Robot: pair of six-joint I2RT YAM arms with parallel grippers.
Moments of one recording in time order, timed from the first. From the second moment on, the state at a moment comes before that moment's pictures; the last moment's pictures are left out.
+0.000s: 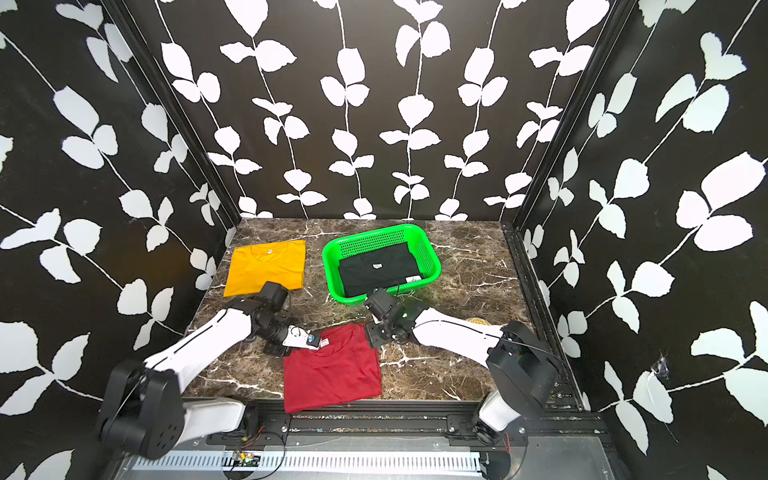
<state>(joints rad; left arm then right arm) -0.31 1.21 0.73 -0.88 0.27 1.53 0.88 1.59 0.99 -0.47 -0.11 0.41</state>
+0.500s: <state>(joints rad) -0.35 1.11 0.68 -0.82 0.33 1.58 0.83 1.76 0.99 -0.35 -0.27 0.39</state>
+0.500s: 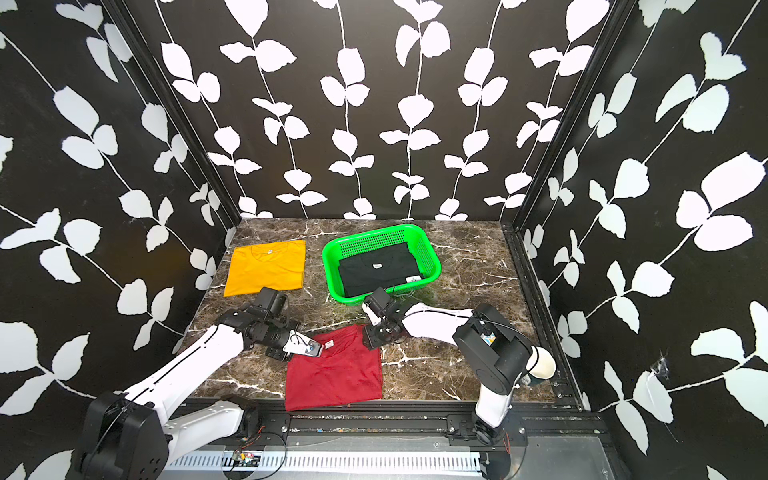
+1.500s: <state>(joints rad) -0.43 1.18 1.01 -0.92 0.48 1.17 0.82 1.08 0.74 -0.24 -0.11 0.26</state>
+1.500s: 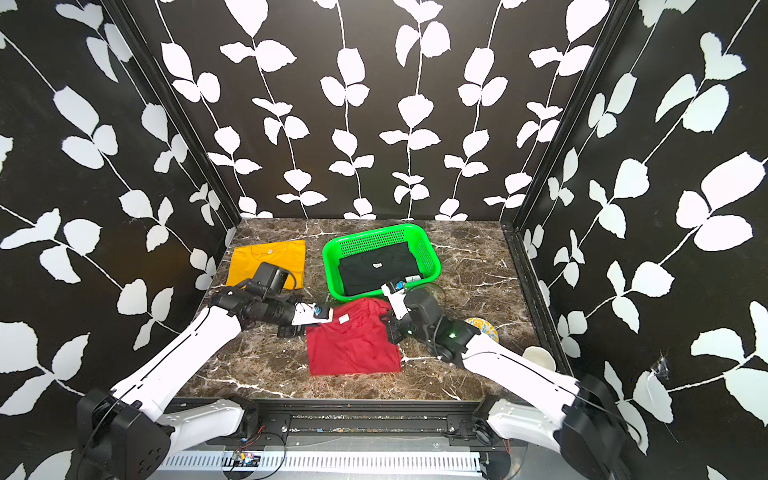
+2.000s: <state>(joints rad) -0.48 1.55 1.54 -0.98 0.41 1.04 0.63 1.07 1.02 -0.36 0.01 0.05</state>
